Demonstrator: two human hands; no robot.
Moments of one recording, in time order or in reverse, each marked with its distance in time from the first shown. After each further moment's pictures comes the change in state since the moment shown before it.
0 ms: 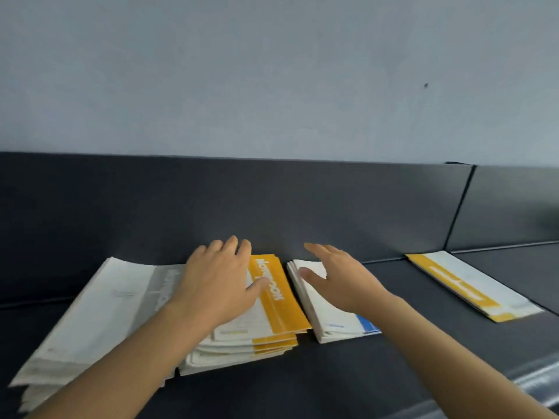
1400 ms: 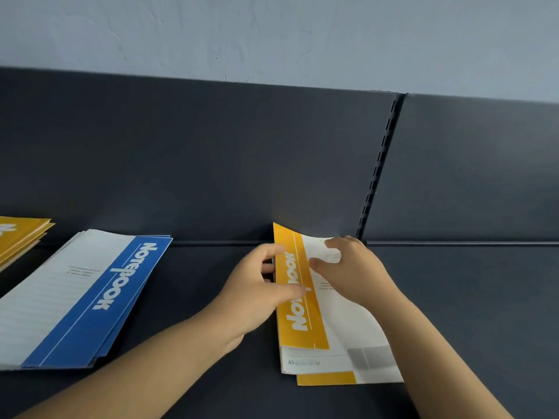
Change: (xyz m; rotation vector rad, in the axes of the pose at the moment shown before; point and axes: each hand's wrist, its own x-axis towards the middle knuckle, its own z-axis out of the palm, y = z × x) left_hand 0.193 0.402 0.088 -1.465 -0.200 -0.538; right_hand 0.046 0.411 -0.043 0.229 -0.102 0.201
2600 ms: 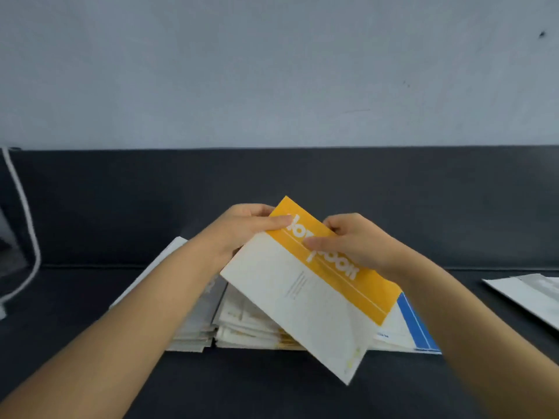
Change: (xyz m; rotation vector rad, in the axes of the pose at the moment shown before) left_hand -0.097 0.014 -0.460 -0.071 -0.005 0.075; right_hand -0.087 -0.405 0.115 0.339 -0.199 -0.328
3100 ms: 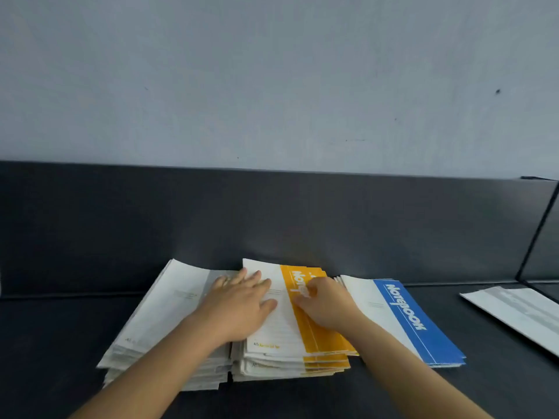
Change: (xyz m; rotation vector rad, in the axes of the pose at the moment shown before) left_hand -0.006 -0.065 -0.030 1.445 -0.151 0.110; right_hand 0.031 0.019 0.095 -0.376 0.245 0.270
